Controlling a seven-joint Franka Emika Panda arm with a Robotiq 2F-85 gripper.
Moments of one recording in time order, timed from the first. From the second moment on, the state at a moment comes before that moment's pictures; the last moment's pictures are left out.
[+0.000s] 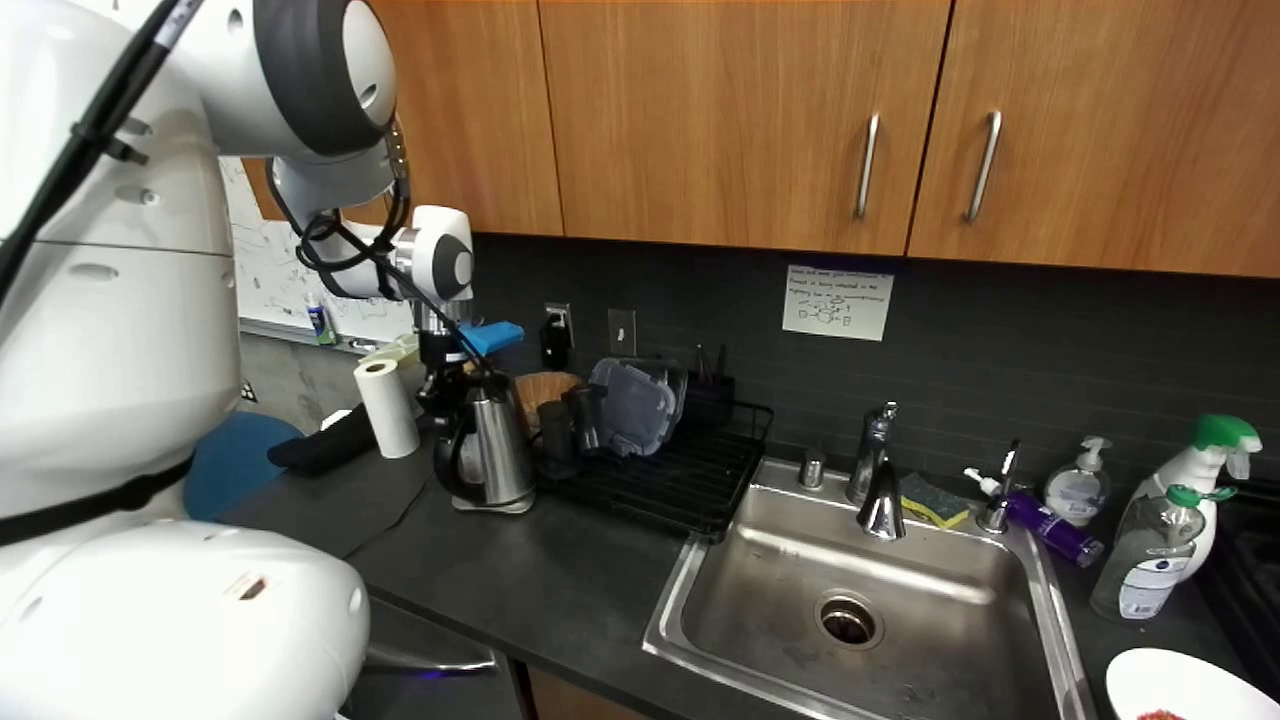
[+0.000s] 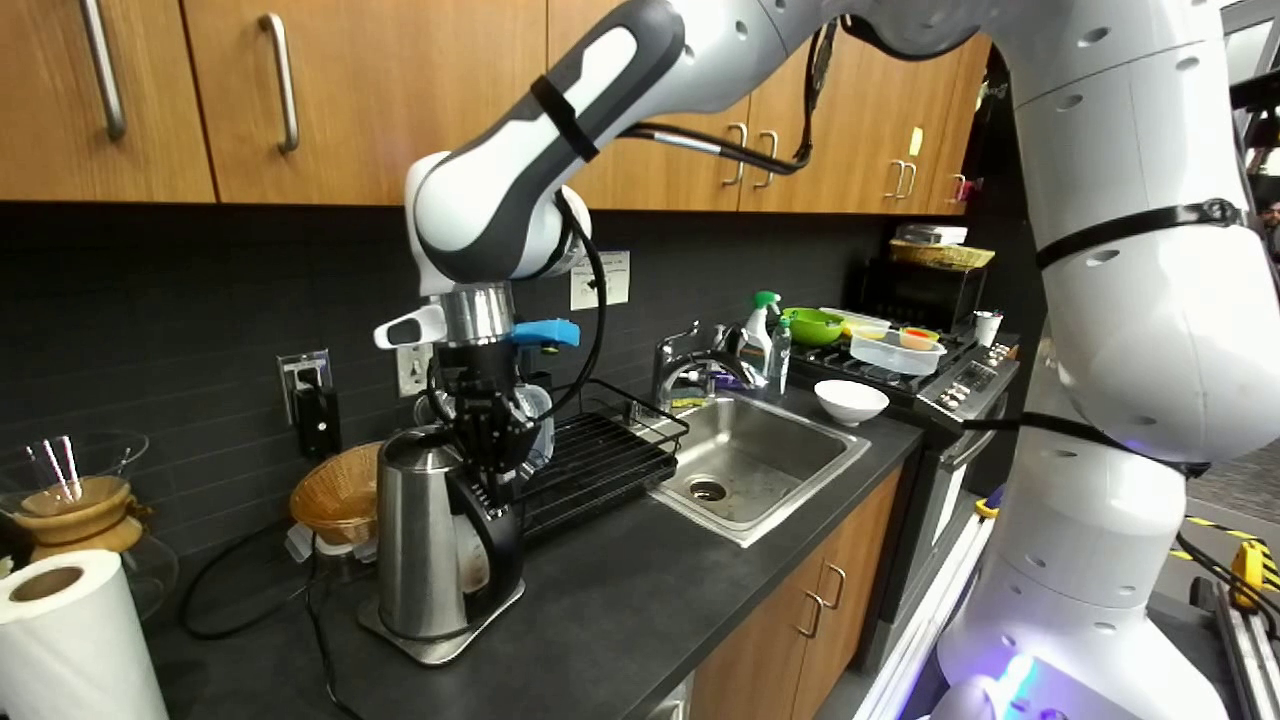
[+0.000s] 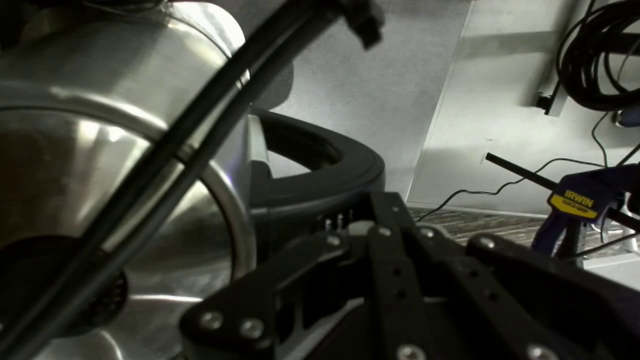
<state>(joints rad) 0.17 0.35 0.28 -2.04 0.03 2.15 -1.33</state>
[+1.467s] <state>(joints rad) 0.17 0.37 0.28 -2.02 0.04 2.10 -1.26</state>
